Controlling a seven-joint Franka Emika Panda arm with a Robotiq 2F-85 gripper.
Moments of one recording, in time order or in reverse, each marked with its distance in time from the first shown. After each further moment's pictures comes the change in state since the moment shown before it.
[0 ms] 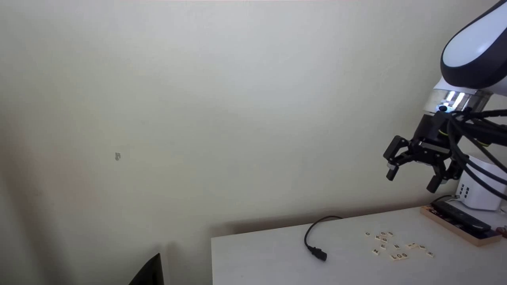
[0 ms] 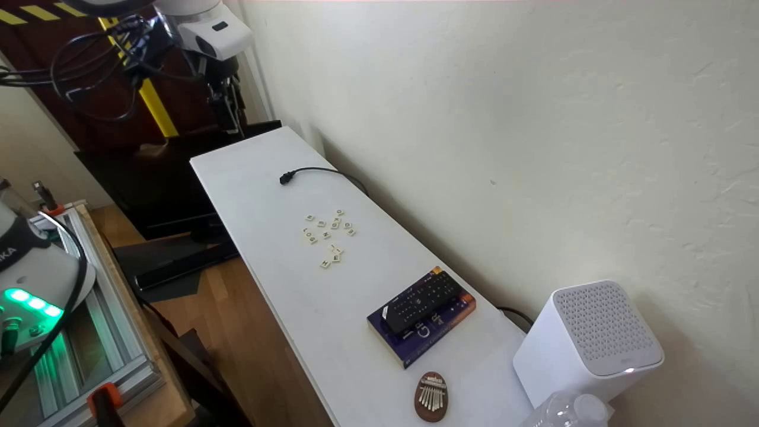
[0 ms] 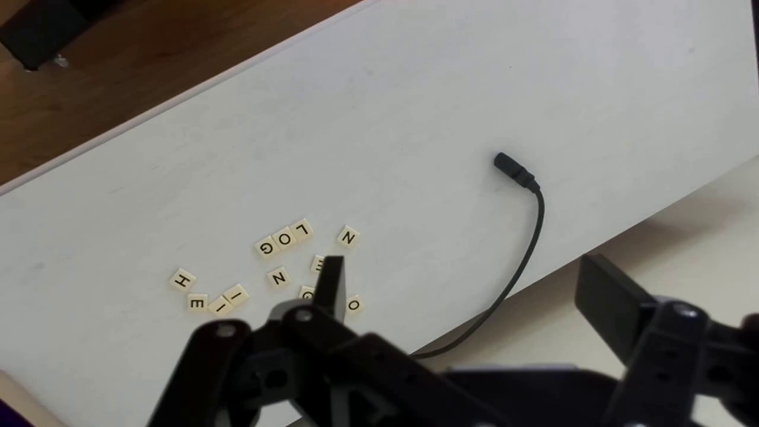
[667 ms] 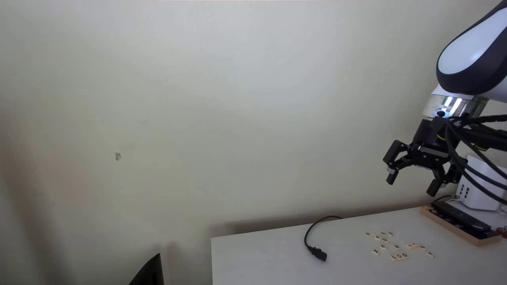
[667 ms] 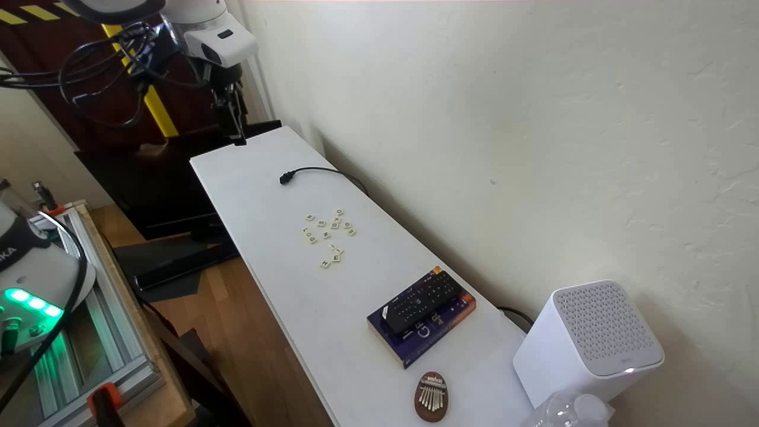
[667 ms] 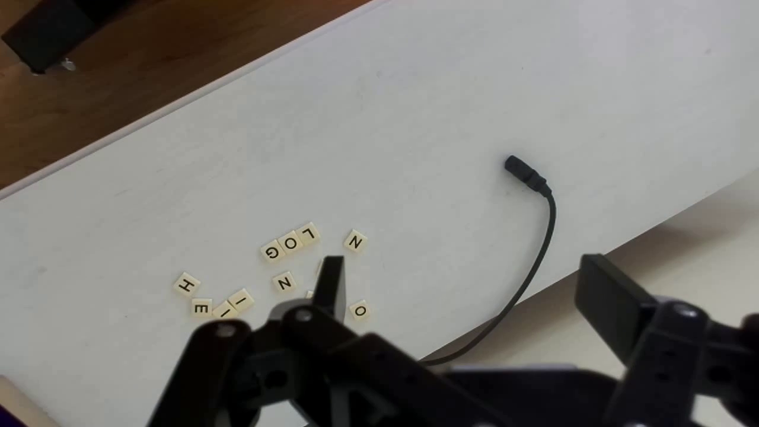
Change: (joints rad) arm 0.001 0.034 -0.004 0.007 0.004 0.012 -0.011
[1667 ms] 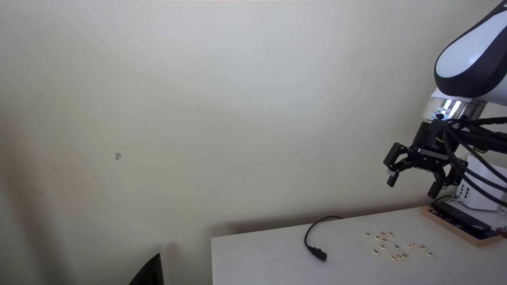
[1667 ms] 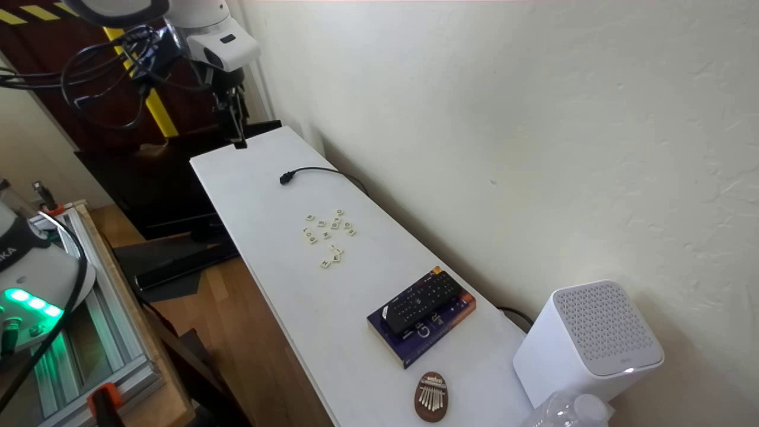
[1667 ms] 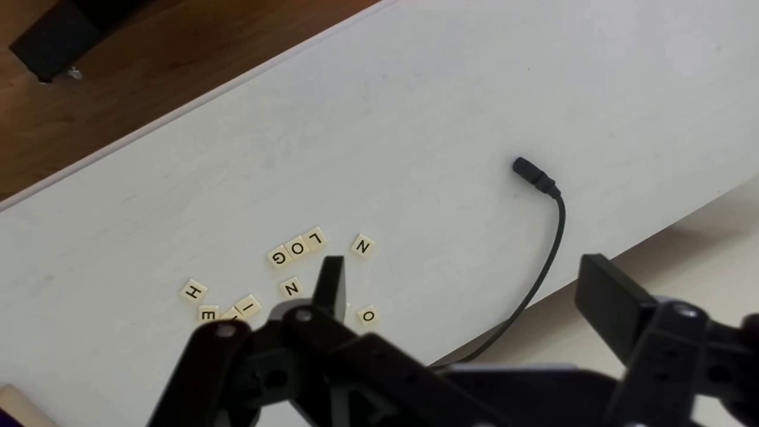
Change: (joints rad) arm -0.007 0.021 0.000 0.006 0.000 0.000 0.006
